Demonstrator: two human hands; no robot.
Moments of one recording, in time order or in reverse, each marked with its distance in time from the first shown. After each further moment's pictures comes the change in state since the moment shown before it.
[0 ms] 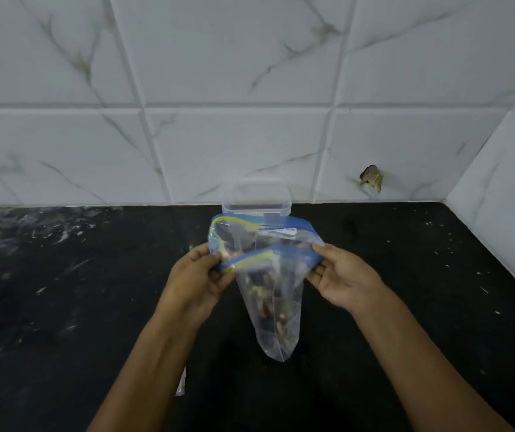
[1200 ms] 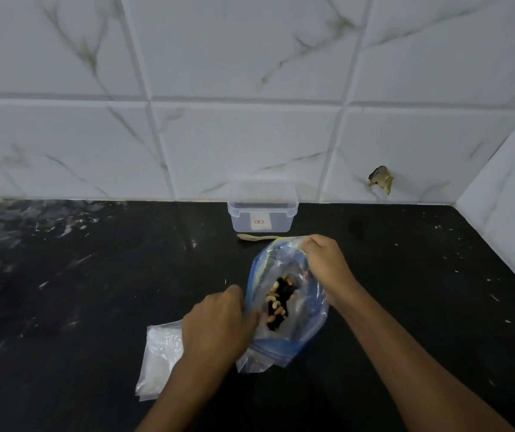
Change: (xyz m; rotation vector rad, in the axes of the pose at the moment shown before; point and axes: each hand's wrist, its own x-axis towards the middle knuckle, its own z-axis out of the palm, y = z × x) left_hand -0.029 -0.036 -0.011 1.682 0.013 0.310; right_hand 0.048 0.018 0.019 -0.957 0.186 -0.396
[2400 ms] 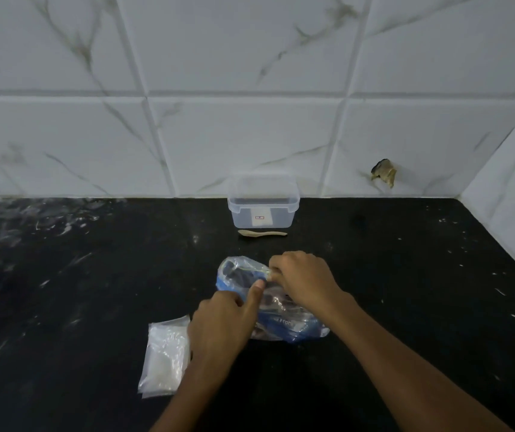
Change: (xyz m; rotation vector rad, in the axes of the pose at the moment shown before) left_hand 0.012 -0.001 0.026 -0.230 0.102 -0.176; right_hand -0.013 0.005 0.020 -0.982 -0.291 -0.544
